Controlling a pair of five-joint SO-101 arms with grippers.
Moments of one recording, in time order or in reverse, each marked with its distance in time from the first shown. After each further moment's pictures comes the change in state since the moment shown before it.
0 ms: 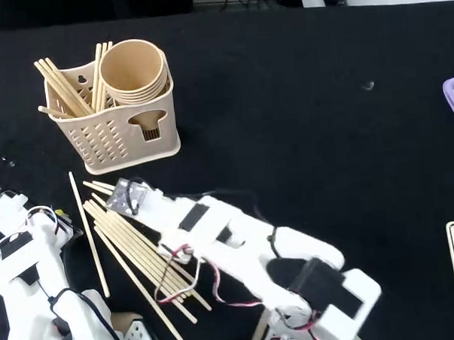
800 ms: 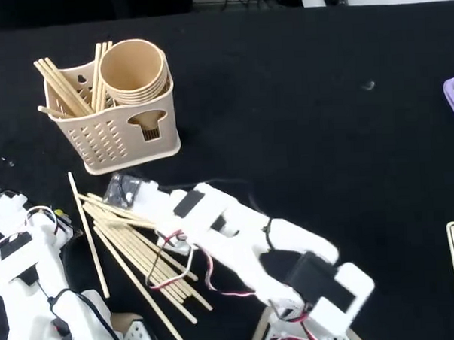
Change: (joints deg) left arm 0.0 0.0 0.0 0.0 0.0; right arm 2.4 2.5 -6.7 6.8 5.0
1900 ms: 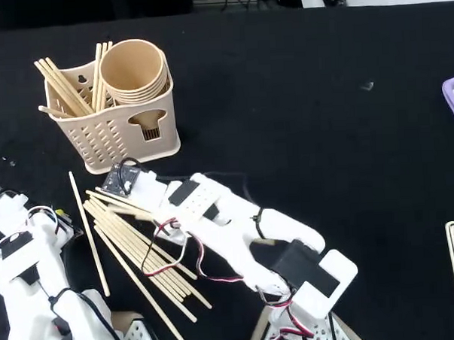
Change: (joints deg) left arm 0.0 0.0 0.0 0.0 0.0; right arm 1.2 7.3 -6.7 0.7 0.0
